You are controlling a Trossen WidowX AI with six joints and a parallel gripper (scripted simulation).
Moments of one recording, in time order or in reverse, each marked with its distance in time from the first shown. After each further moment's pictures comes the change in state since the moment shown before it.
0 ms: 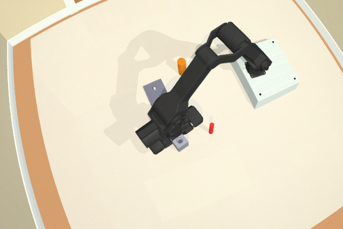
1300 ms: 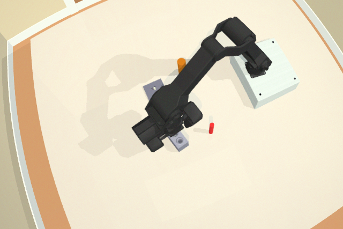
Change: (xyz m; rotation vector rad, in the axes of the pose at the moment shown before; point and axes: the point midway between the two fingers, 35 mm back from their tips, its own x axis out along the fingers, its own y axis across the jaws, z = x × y) arm -0.040 0.004 -0.001 0.001 0.000 0.010
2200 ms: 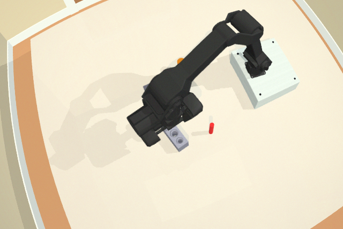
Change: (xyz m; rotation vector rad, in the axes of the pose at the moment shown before) arm -0.073 0.004 -0.003 -0.006 0.001 0.036
